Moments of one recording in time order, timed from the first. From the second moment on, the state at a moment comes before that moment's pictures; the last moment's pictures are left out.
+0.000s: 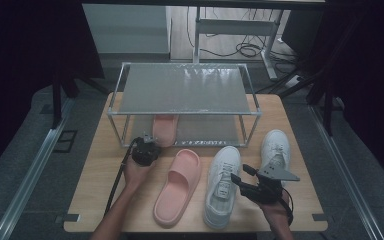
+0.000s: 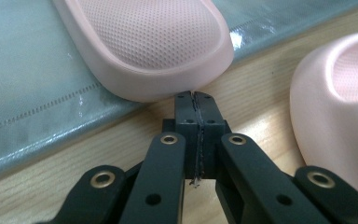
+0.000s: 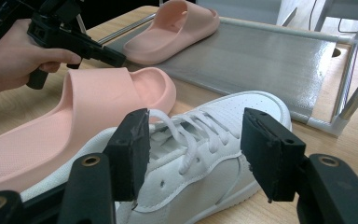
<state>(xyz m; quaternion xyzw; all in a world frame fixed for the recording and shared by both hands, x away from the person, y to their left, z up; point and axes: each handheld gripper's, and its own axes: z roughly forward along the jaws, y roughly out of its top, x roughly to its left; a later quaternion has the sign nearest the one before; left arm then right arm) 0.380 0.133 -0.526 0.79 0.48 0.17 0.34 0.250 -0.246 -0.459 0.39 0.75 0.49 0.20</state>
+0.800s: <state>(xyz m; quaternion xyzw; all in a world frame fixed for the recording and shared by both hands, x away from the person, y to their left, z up) 0.362 0.136 -0.514 0.78 0.47 0.17 0.37 0.249 -0.247 -0.458 0.39 0.75 0.49 0.20</state>
